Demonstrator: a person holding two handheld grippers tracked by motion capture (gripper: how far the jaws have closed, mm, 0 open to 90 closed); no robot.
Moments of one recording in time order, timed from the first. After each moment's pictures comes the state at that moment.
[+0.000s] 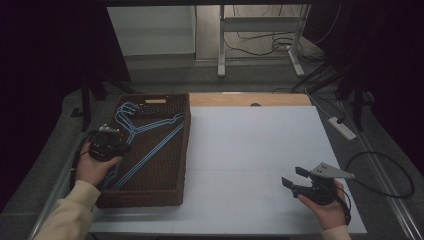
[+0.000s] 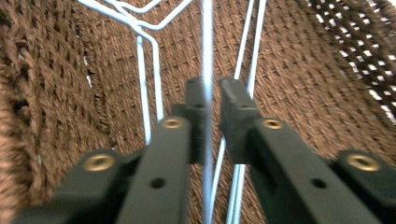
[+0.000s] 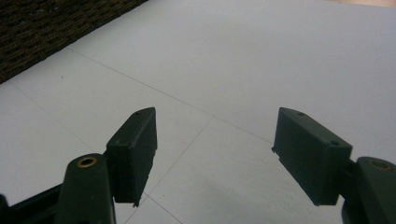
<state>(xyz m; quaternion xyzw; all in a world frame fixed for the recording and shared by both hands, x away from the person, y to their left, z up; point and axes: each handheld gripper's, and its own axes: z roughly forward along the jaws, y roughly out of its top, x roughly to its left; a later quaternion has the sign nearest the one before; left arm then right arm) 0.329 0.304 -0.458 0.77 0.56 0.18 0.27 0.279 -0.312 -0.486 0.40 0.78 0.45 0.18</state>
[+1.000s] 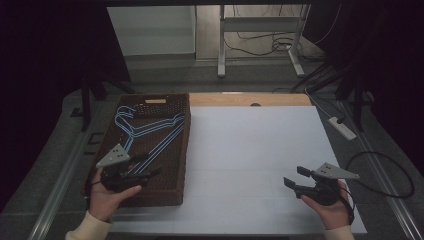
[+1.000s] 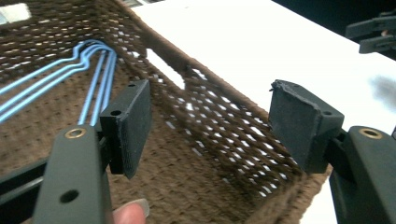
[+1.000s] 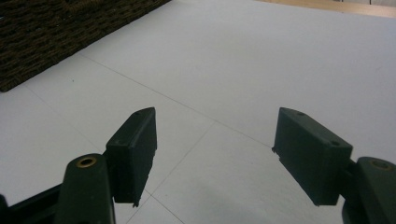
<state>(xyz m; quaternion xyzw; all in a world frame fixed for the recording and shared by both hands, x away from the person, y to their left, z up) 0.235 0.227 -0.432 0.77 0.40 0.15 0.48 0.277 -0.319 -0.482 0.38 0.78 0.47 0.18</state>
